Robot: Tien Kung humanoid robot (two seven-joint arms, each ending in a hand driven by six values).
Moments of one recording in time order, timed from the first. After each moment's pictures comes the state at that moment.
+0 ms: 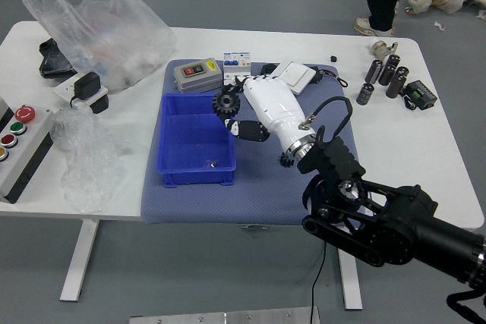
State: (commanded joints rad) left arm -0.05 0.07 -1.52 -0.18 1.45 0.10 0.12; right arm 0.68 -0.16 0.44 1.28 -2.02 -0.47 -0.30
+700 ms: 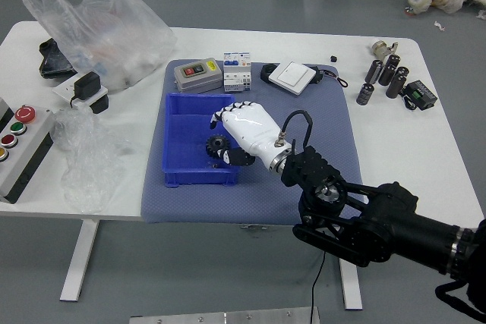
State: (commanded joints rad) left arm -0.05 0.07 -1.51 -0.18 1.45 0.10 0.12; right arm 0.72 -0.11 0.33 1.10 -2.06 -0.37 -0.29
